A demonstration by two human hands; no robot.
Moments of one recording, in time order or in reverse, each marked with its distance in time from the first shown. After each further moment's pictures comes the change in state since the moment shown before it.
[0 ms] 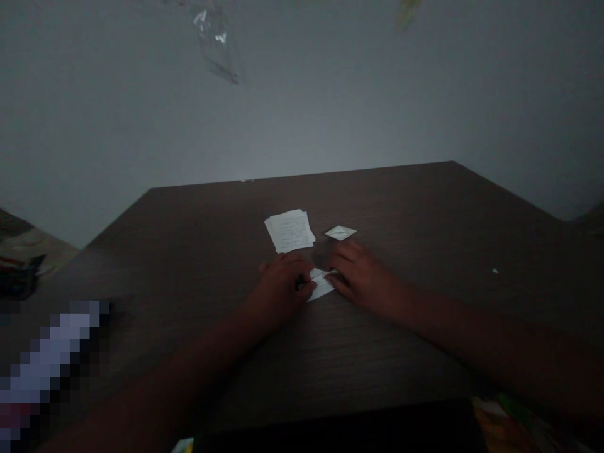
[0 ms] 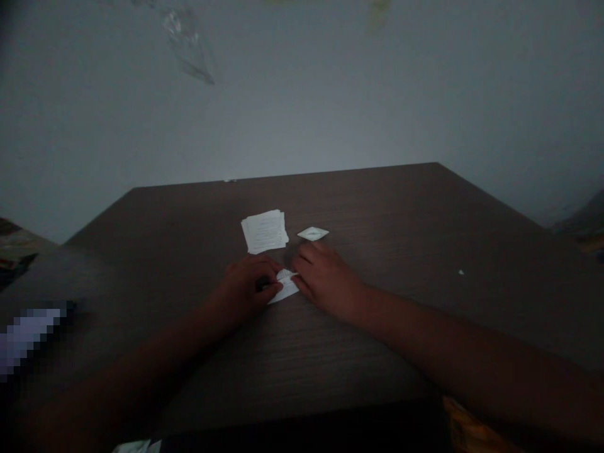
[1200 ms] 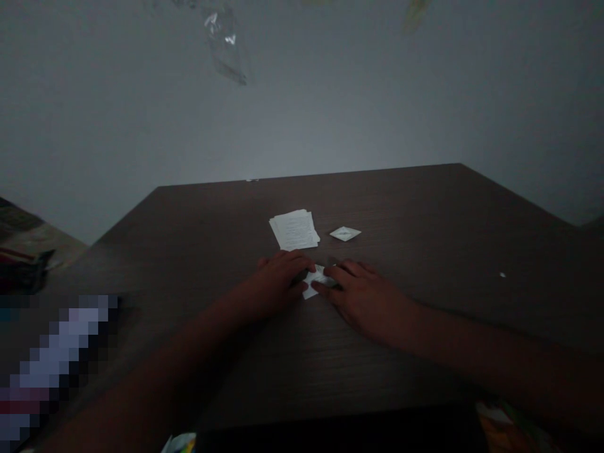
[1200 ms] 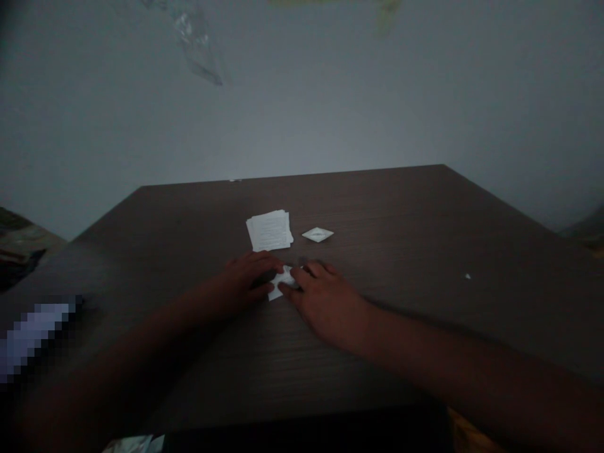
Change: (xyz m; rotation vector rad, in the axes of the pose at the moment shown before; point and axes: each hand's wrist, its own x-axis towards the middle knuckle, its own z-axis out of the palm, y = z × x) left_hand 0.004 -0.025 -0.024 0.045 -0.246 0.089; right_hand -0.019 -0.029 0.004 -0.331 -0.130 -0.150
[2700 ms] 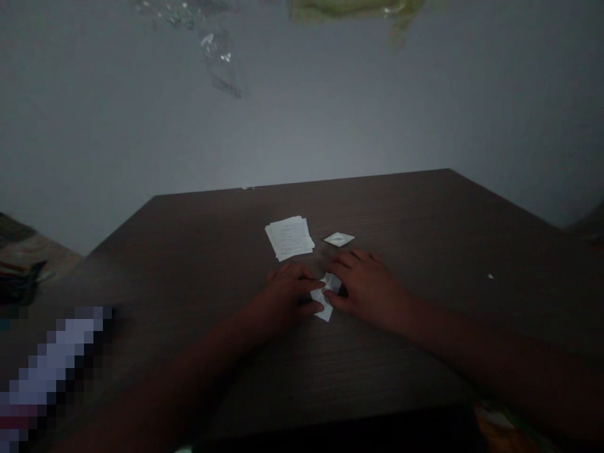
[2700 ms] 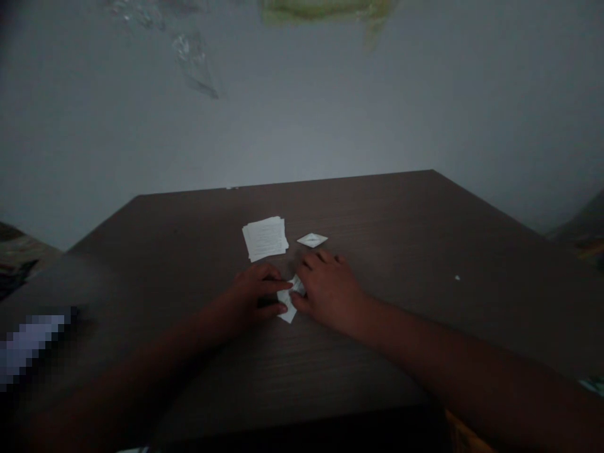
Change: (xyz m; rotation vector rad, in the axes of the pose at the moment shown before) left_hand 0.005 0.014 0.024 -0.034 0.039 0.041; right_hand 0.013 0.015 -0.011 0.141 0.031 0.314
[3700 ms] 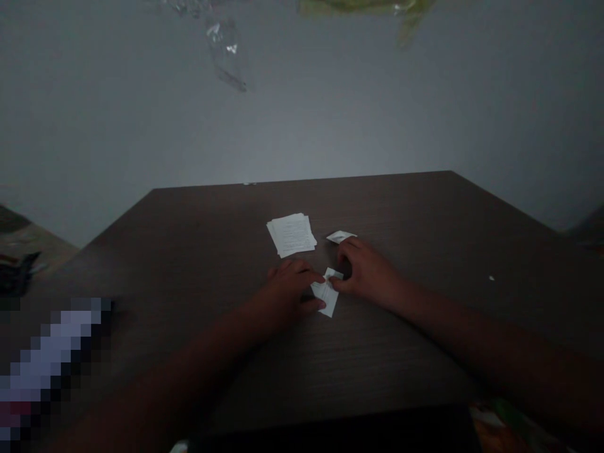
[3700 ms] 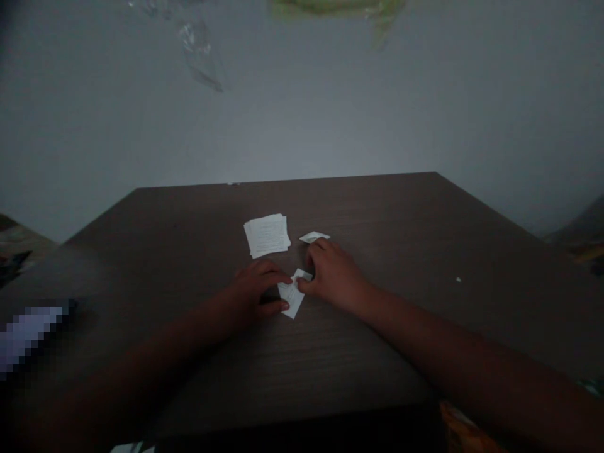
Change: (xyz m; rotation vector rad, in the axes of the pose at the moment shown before) left_hand 0.001 0.009 -0.002 -0.049 0.006 -0.062; right_hand 0.022 0.035 0.018 0.232 0.098 0.097
